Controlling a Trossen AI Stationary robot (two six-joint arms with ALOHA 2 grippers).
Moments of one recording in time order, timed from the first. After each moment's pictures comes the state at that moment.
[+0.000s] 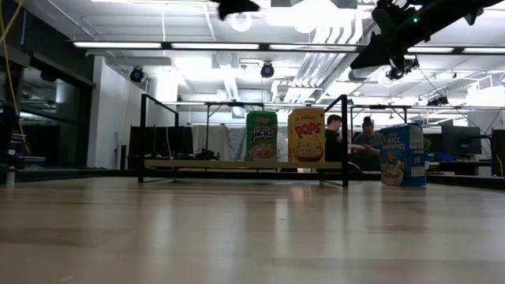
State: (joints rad) left arm 0.43 1.53 1.65 -0.51 0.33 0.19; right arm -0.59 0.77 0.70 -0.29 0.00 0.03
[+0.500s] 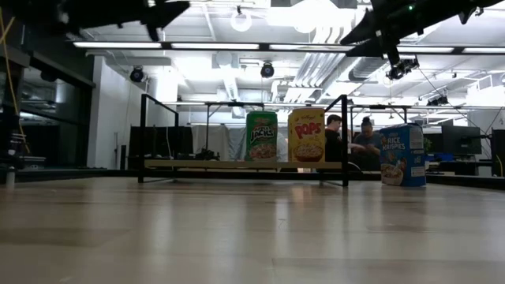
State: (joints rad) left arm 0.43 0.85 0.46 0.74 0.19 -0.15; right arm -0.59 0.77 0.70 -0.12 -0.03 0.26
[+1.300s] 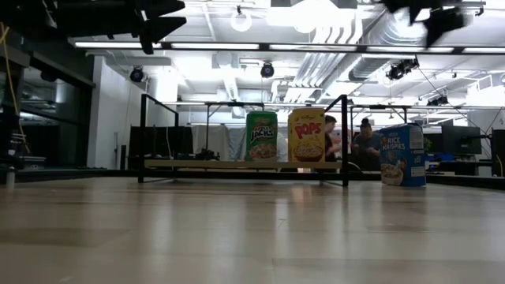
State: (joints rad) left arm 0.43 0.78 0.39 0.65 0.20 -0.17; right arm -0.09 1.10 1.30 -1.38 -0.09 0.81
